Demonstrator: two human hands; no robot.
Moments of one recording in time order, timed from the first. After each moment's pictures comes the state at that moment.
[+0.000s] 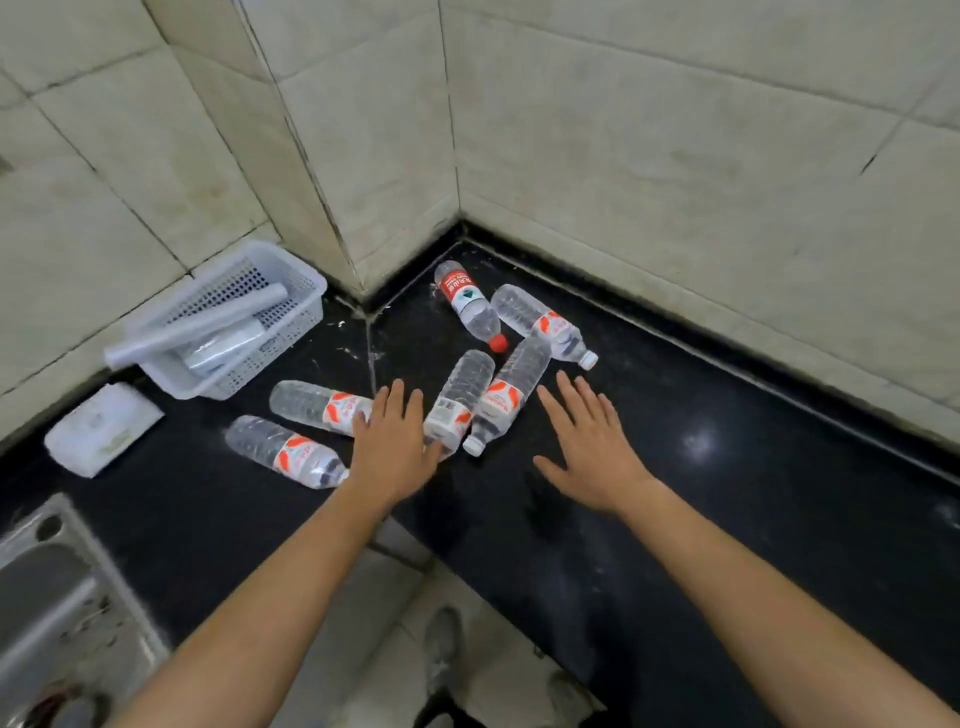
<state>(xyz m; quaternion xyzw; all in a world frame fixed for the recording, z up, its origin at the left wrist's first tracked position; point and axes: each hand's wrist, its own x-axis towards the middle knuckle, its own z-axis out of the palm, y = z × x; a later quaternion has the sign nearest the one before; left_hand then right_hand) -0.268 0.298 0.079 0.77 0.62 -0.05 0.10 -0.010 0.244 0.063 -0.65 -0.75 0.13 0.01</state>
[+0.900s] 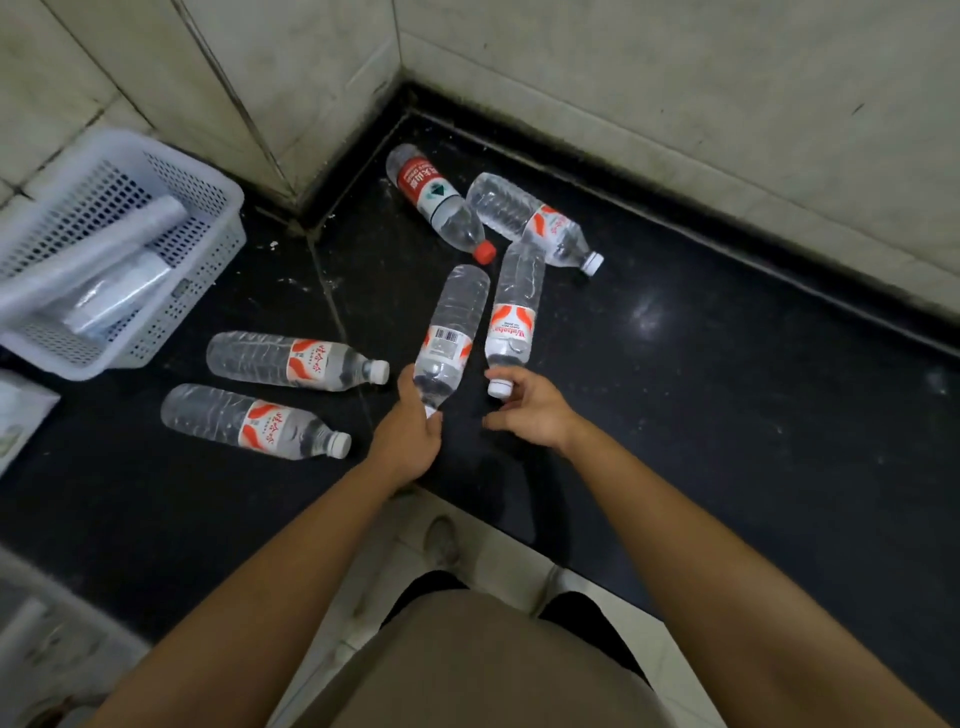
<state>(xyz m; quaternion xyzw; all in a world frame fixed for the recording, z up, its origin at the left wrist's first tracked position) -0.291 0.310 -0.010 0.66 0.61 0.01 0.44 -0.101 0.274 -0.008 -0.71 -0.35 0.57 0.22</state>
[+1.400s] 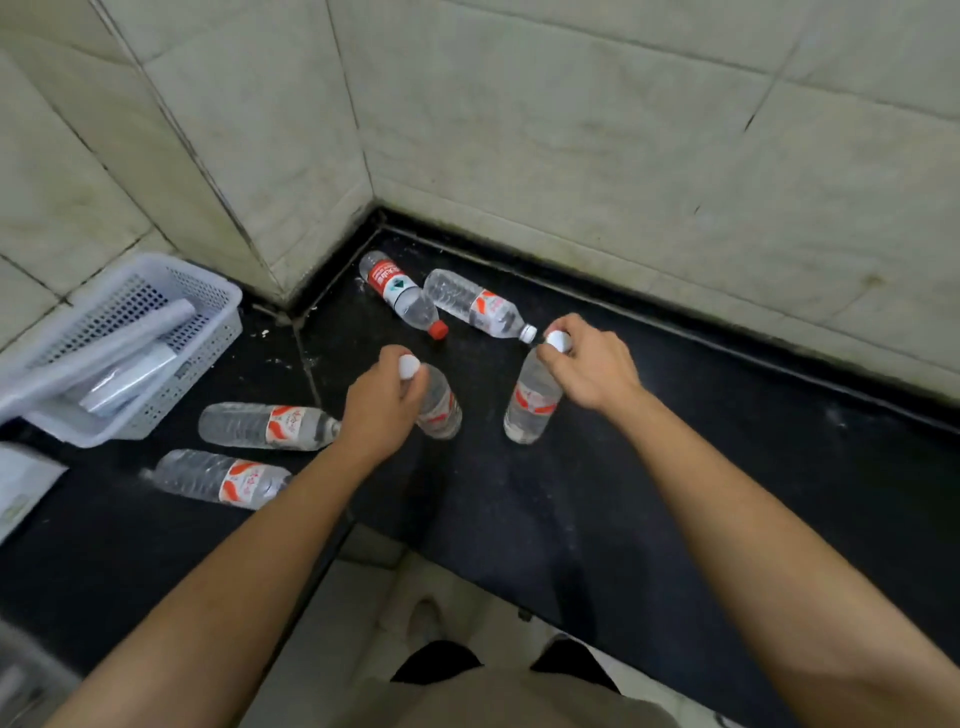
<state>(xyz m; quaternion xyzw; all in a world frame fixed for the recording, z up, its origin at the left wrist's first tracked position) -0.234 0.327 0.109 0.77 0.54 0.20 0.28 0.014 0.261 0.142 -0.82 -0.49 0.22 0.19</state>
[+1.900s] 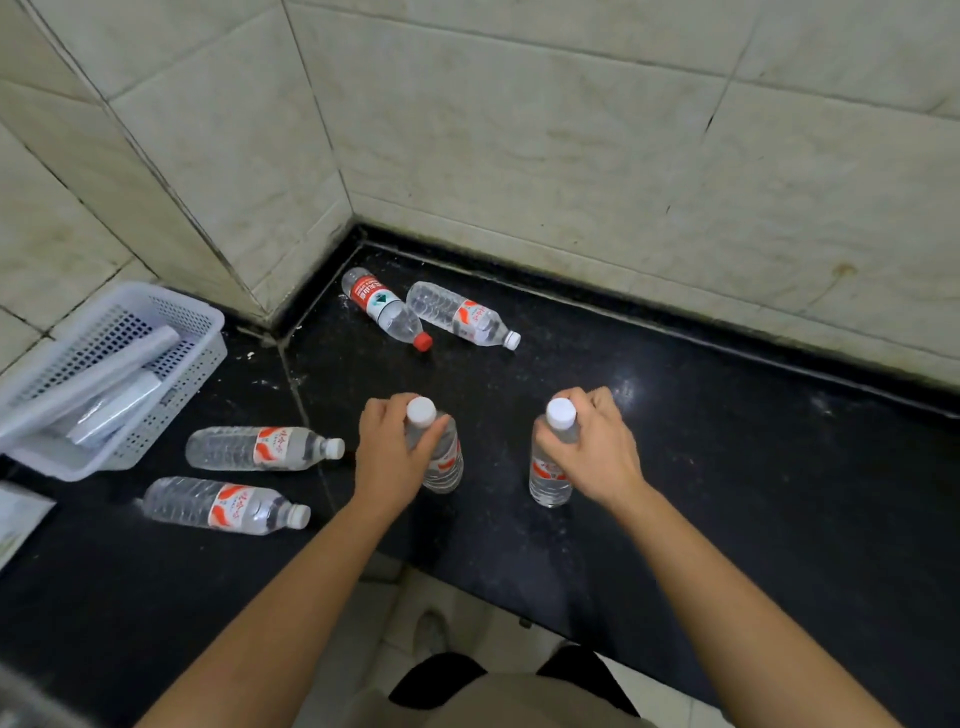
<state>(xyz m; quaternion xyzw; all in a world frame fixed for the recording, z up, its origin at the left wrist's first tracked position) -0.224 0.285 0.074 0.75 0.54 0.25 0.30 0.004 0.182 0.085 -0.82 -0.46 0.21 0.26</state>
